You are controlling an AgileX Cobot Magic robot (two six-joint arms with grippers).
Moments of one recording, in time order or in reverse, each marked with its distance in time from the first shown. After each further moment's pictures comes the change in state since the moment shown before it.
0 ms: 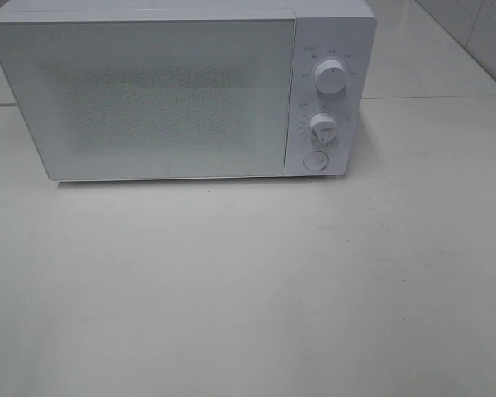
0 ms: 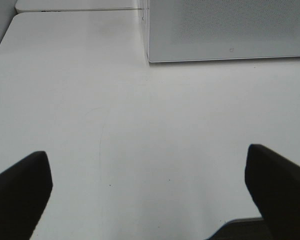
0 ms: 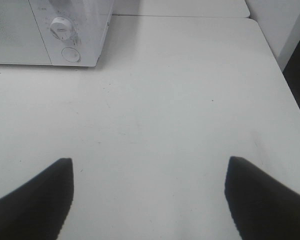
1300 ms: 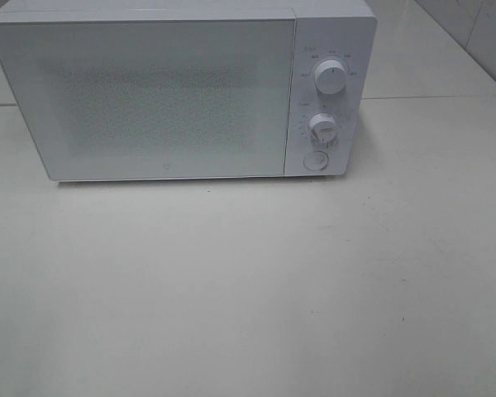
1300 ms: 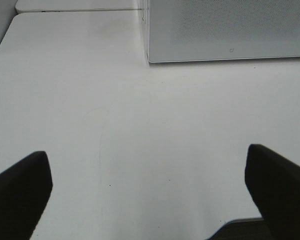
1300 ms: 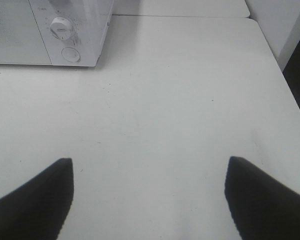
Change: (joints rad) left arm 0.000 -0.001 0.000 0.000 0.000 0.000; right arm 0.000 0.000 0.000 0.000 0.000 0.000
